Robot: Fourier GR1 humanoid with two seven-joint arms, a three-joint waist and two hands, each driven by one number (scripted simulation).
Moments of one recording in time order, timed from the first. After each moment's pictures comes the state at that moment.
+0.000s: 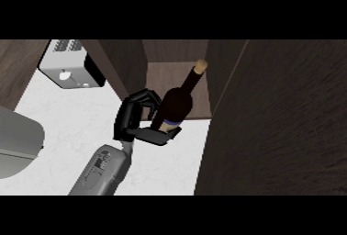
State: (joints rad) left arm -0.38 0.00 -0.24 -1.19 0.12 0.23 -0.29; right arm 0.06 -0.59 0.67 -2.51 0.09 -0.67 0.36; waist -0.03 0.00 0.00
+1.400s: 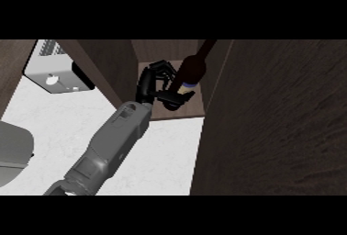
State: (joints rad) left arm -0.92 0.00 -0.28 -0.45 0.39 0.38 -0.43; right arm 0.17 -0.59 0.72 -2.50 0.05 -0.64 0.15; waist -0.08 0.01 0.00
